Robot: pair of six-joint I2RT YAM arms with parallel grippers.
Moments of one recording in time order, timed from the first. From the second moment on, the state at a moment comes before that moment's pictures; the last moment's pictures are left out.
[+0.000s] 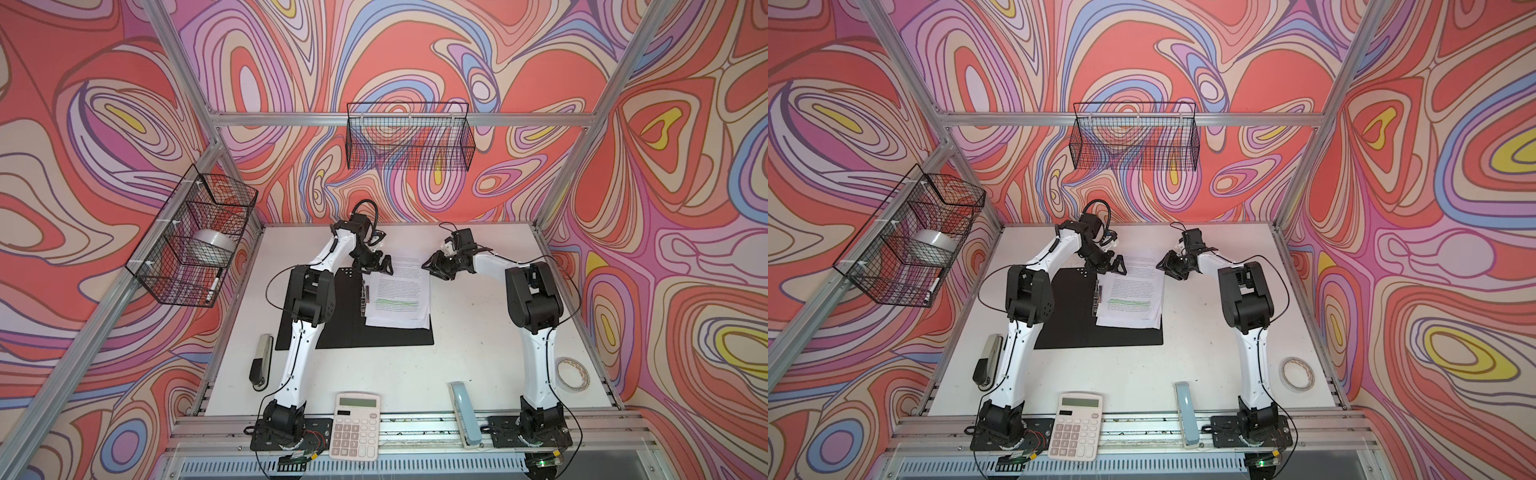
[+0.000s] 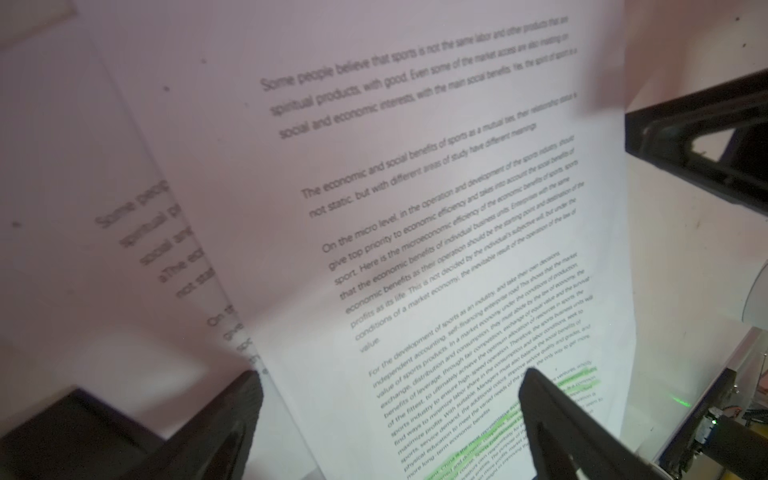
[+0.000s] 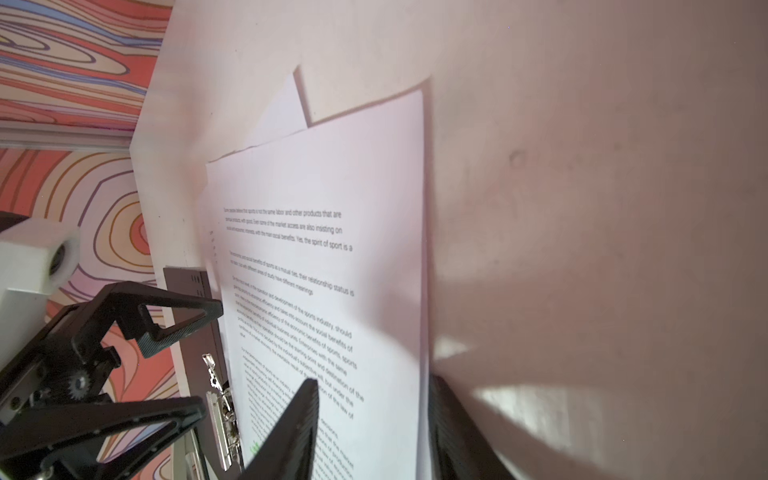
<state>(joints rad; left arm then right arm) -0.28 2.53 2.32 -1.16 0.47 0.01 0.22 2.27 1.63 -0.31 -0.56 0.66</state>
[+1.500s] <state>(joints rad) -0.27 2.09 1.53 -0.83 0.50 -0.07 0.33 2.22 1.98 -0.69 -0.28 0.38</state>
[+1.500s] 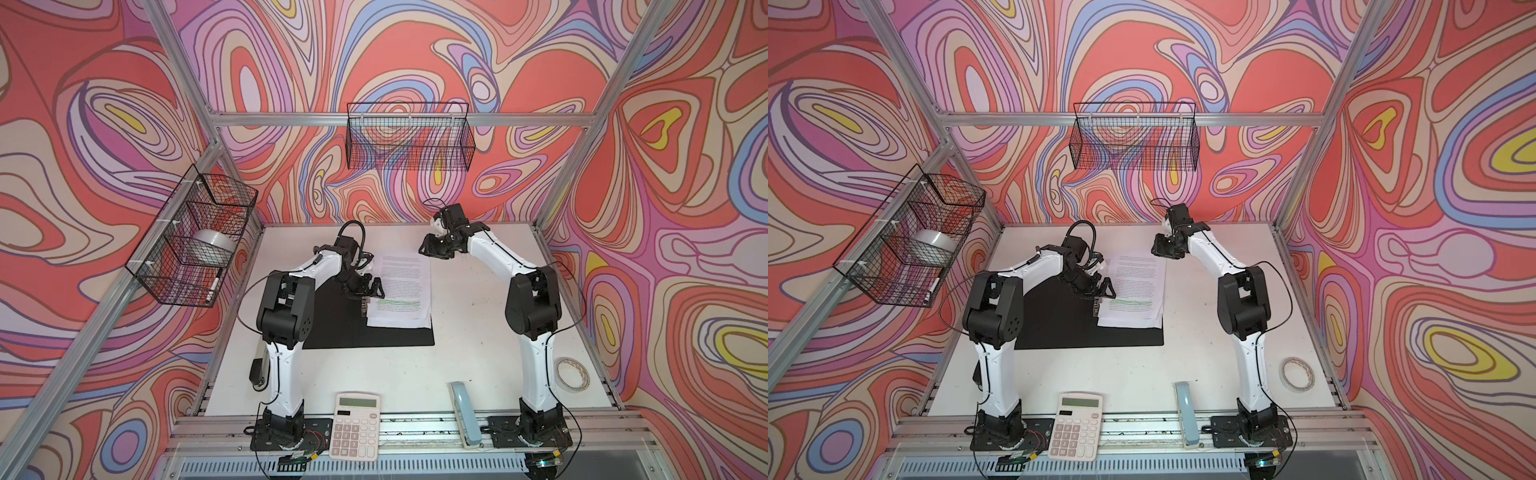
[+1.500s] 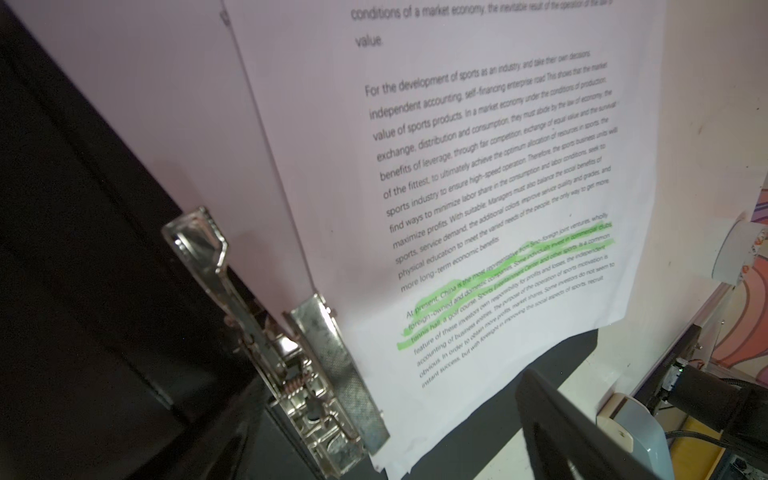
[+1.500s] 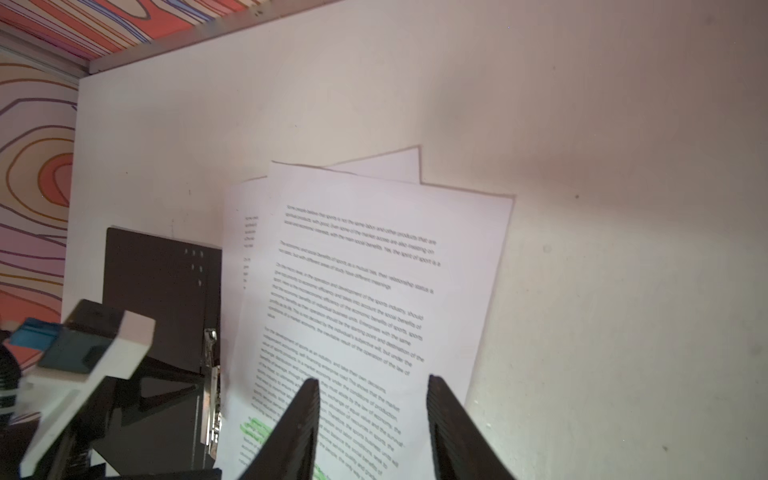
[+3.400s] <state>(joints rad) -0.14 2.00 1.49 -0.90 0.63 -0.14 0.37 2.66 2.43 -0.83 -0.46 0.39</state>
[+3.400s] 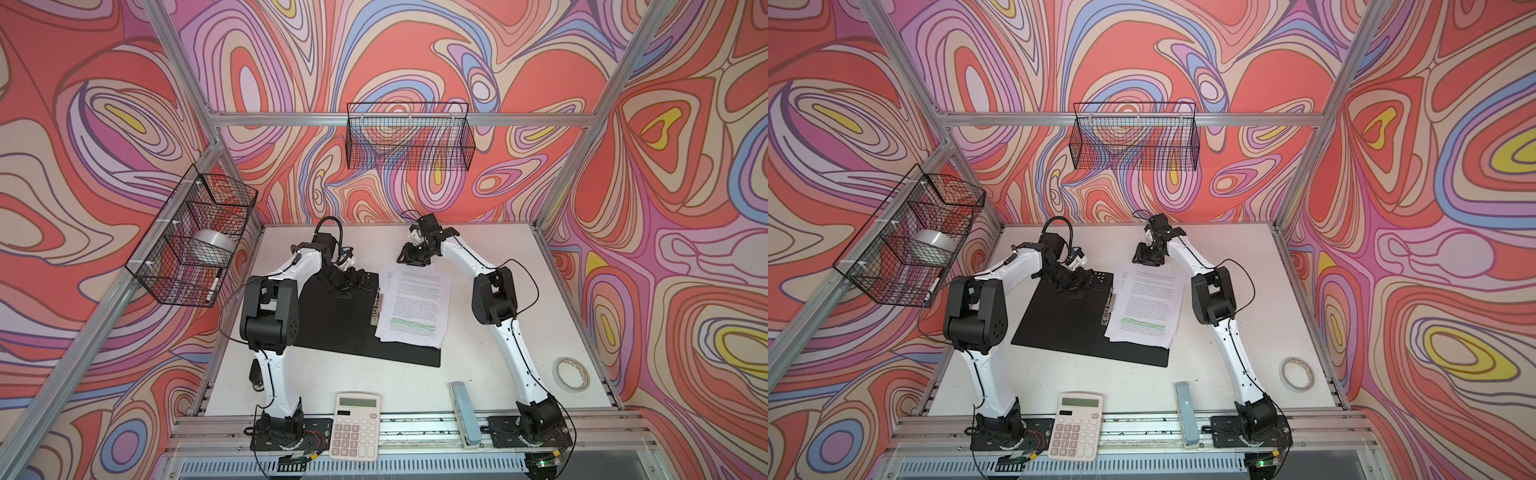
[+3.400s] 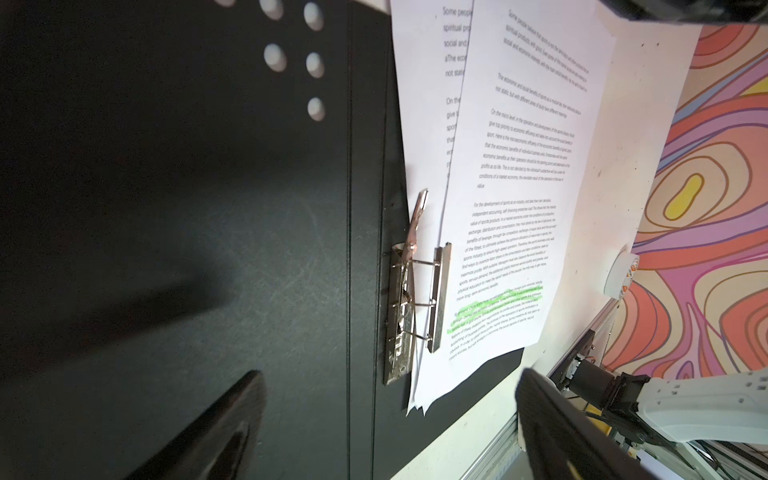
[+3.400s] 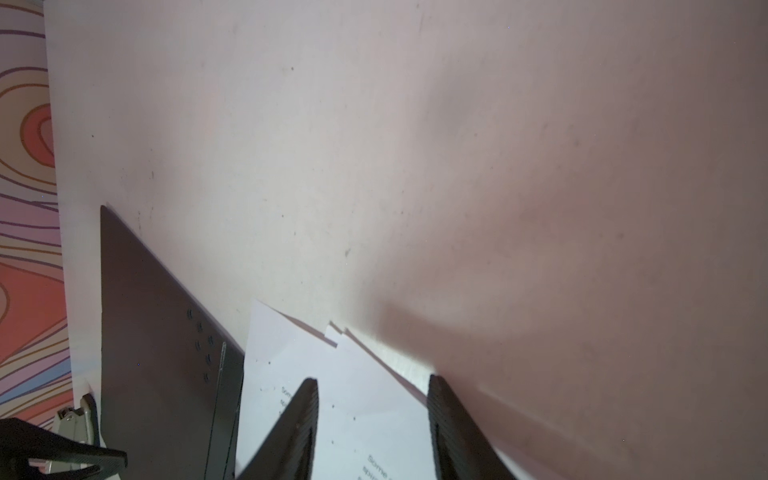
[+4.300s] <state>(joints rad) -0.14 1.98 1.49 -0.90 0.61 -0.15 0.39 2.43 2.21 -0.89 -0.40 0.43</state>
